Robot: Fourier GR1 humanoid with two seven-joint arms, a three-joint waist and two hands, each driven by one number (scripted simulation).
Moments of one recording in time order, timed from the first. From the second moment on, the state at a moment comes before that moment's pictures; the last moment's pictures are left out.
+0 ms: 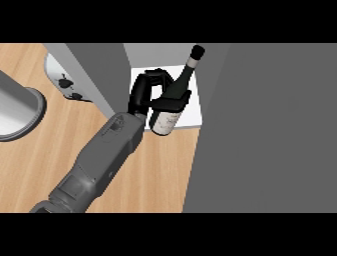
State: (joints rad) left arm -0.89 0.00 -0.30 -0.52 0.38 0.37 -0.42; right arm 0.22 -0.53 0.61 -2.51 0.01 -0.49 0.15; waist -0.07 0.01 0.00
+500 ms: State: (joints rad) left arm -0.99 0.00 -0.24 -0.34 0.46 0.38 -0.45; right arm 0.24 -0.53 0.59 -2.50 -0.01 -0.45 0.11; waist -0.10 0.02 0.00
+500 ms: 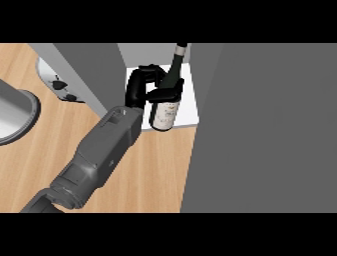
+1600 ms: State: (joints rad) left arm -1.14 0.07 -0.19 -0.09 0.42 0.48 -0.56; right arm 0.30 -0.52 0.59 -2.50 -0.03 -0.39 0.03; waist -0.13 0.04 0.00
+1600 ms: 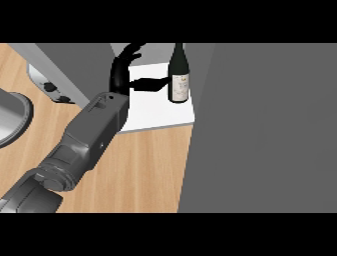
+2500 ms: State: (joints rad) left arm -1.20 0.05 -0.10 -0.15 0.50 0.25 -0.64; right arm 0.34 -0.53 0.58 -2.50 -0.03 -0.36 0.00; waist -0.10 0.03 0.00
